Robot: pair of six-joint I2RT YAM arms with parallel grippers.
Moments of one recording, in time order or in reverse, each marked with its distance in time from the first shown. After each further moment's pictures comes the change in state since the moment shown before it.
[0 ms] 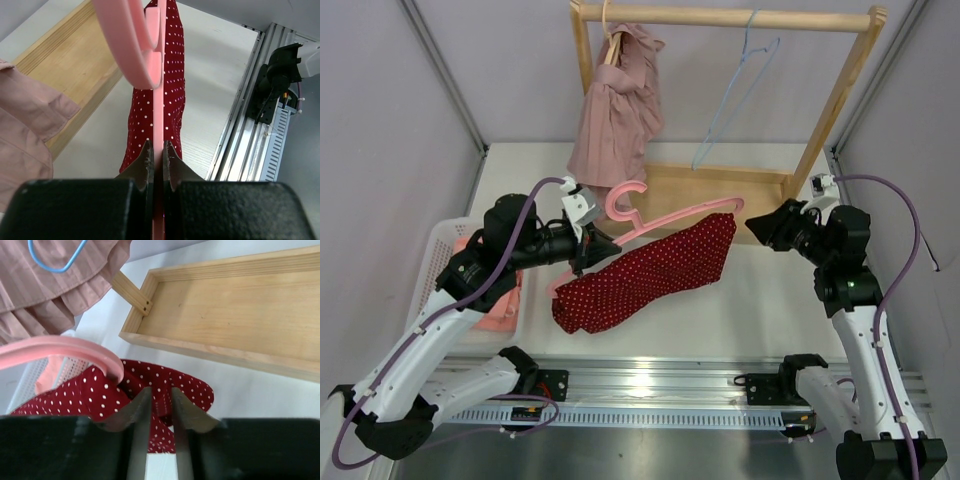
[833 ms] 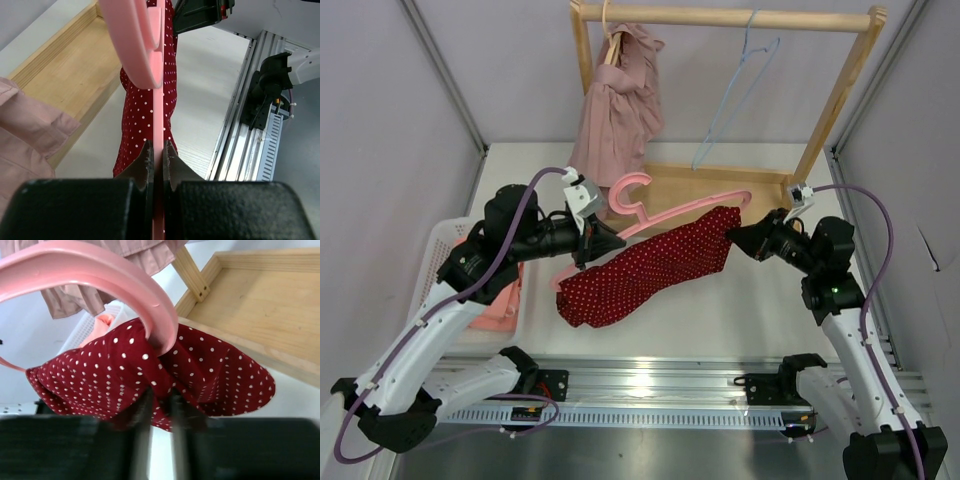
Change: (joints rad) left arm 0.001 0.050 0.065 0.003 0.035 -0.010; right arm 0.059 -0.012 -0.167 0.277 -0.220 0.053
